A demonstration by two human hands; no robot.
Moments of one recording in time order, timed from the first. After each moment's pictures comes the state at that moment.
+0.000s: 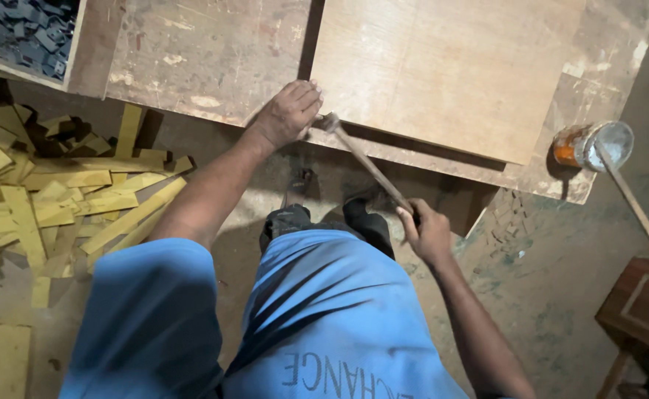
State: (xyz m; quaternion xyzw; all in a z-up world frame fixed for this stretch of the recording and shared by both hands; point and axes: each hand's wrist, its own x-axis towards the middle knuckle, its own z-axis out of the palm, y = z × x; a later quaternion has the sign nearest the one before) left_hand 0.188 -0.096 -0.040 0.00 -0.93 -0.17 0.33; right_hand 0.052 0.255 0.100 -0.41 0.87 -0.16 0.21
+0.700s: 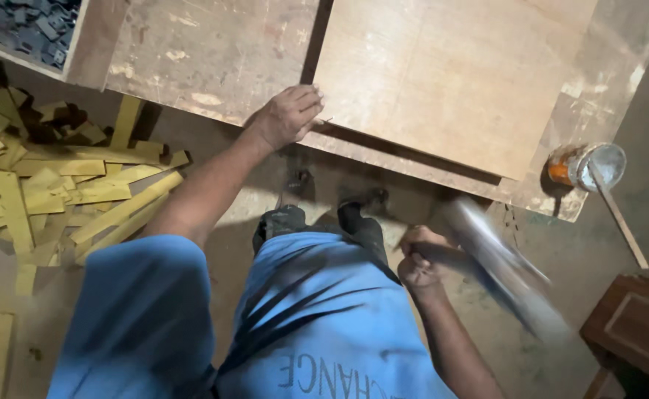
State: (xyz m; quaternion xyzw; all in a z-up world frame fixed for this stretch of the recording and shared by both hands) left_hand 0.190 -0.103 -0.030 0.02 -0.91 -0.26 0.33; right_hand 0.079 0.247 0.126 -0.52 0.66 -0.53 0.12
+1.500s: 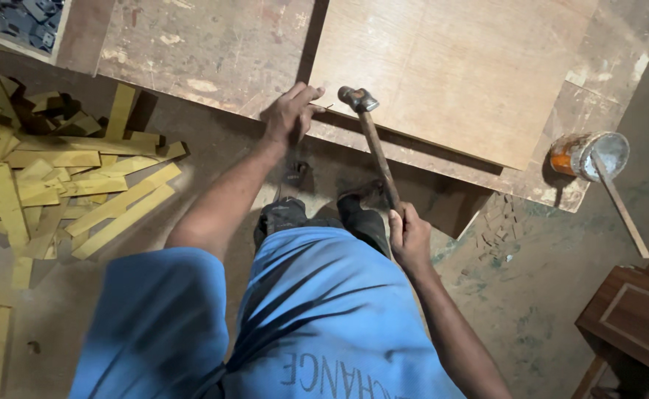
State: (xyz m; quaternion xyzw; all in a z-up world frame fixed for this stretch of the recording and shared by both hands) left_hand 0.179 -0.048 -0.080 0.28 -0.73 -0.56 0.26; right_hand 0.081 0.253 0.095 -0.36 0.86 -0.27 0.23
